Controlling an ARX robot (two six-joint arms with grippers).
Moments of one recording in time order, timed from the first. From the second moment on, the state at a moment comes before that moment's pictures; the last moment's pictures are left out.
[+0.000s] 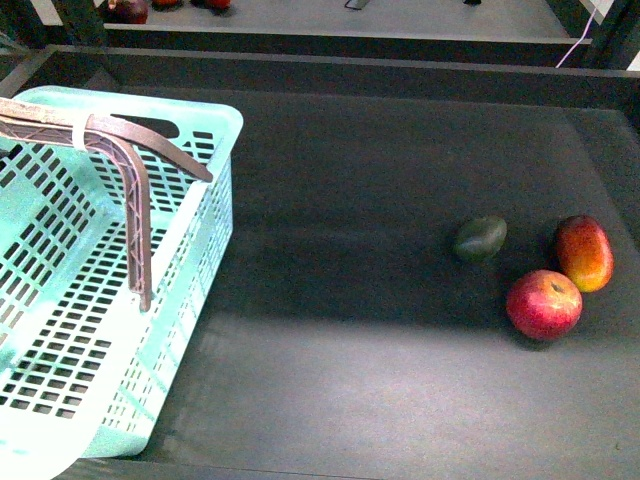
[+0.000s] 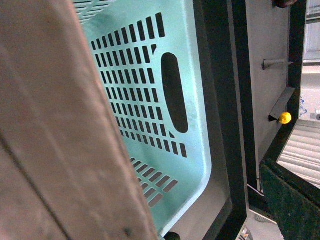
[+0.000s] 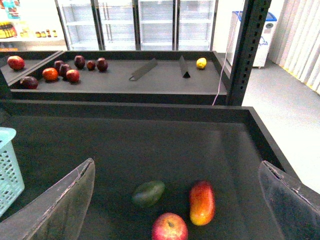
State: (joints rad) left arm 0.09 1.84 0.91 0.28 0.18 -1.17; right arm 0.00 0.01 0.02 0.00 0.00 -0.01
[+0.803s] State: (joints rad) left arm 0.09 1.69 0.90 0.17 0.16 -1.10; right arm 0.00 0.01 0.02 0.00 0.00 -0.01
